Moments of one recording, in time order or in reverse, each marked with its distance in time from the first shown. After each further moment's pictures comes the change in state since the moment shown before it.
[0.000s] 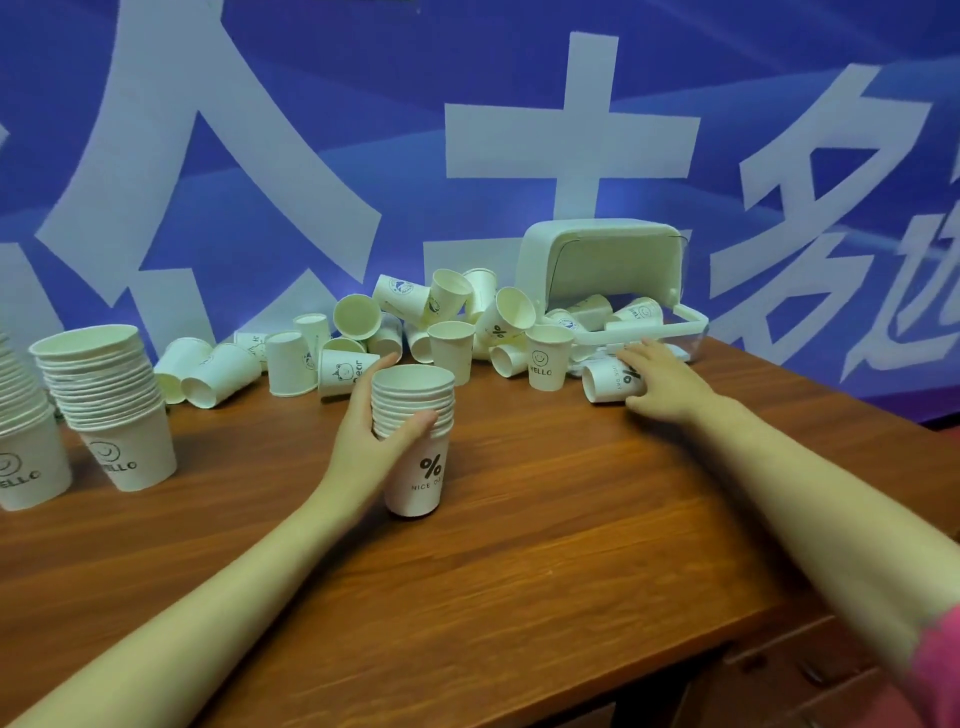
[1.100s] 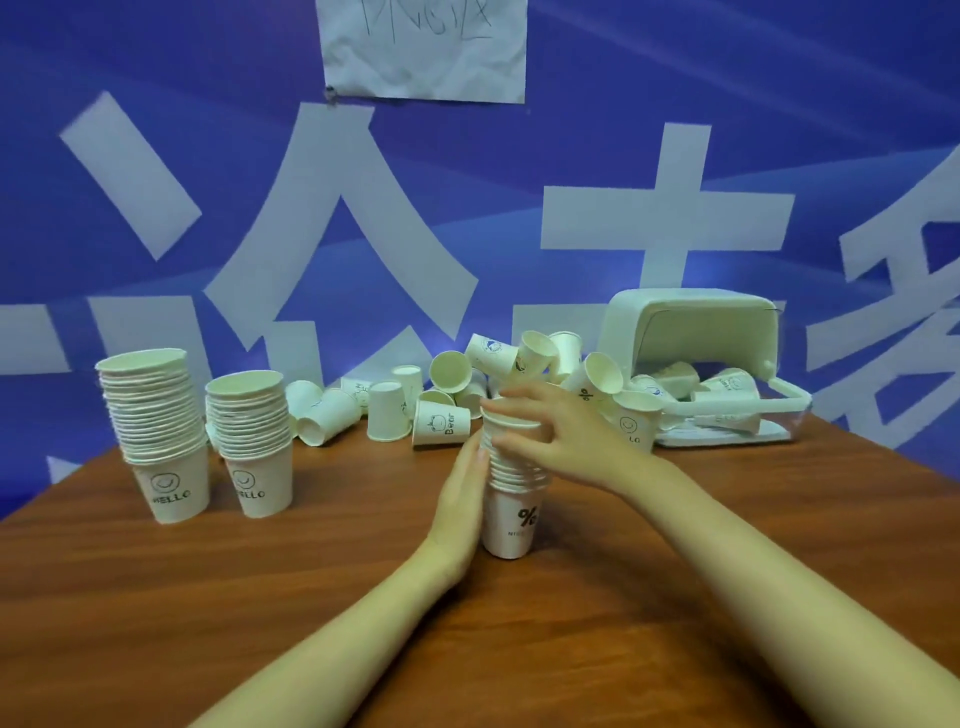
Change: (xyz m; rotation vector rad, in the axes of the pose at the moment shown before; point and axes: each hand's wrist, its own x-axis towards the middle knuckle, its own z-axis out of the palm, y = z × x) left_hand 0.003 -0.015 0.001 -0.223 0.052 -0.081; right_hand -0.021 -0.240 -0.021 0.463 0.117 -0.563
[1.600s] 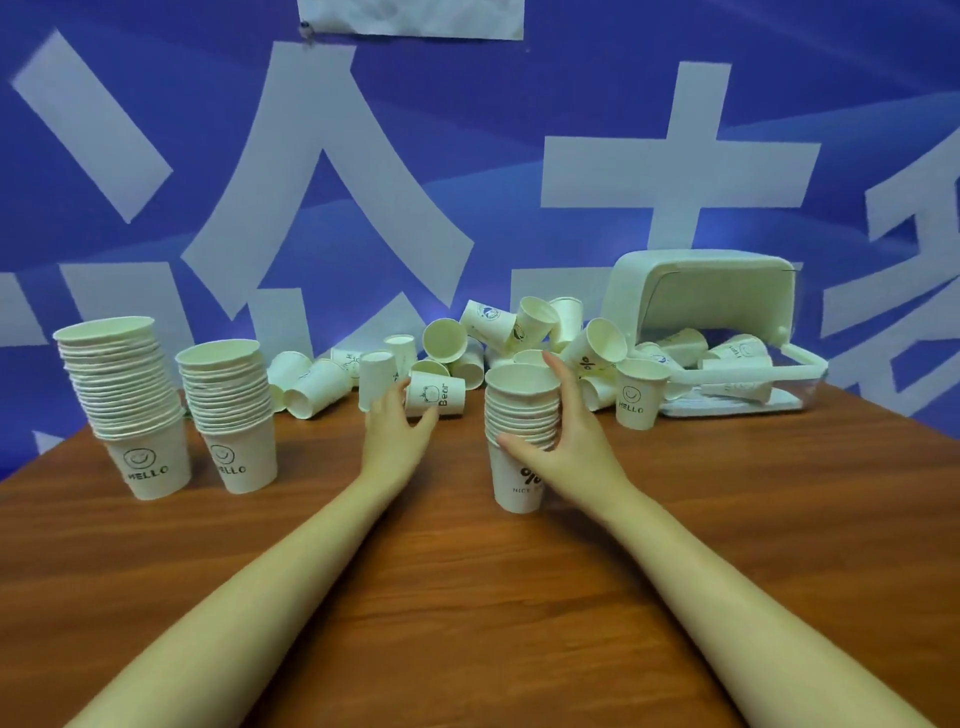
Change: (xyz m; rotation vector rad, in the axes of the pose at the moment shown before) left_hand 0.071 -0.038 -0.071 0.745 0.262 -0.083; right_hand -0.029 0.026 0.045 0.374 0.296 0.214
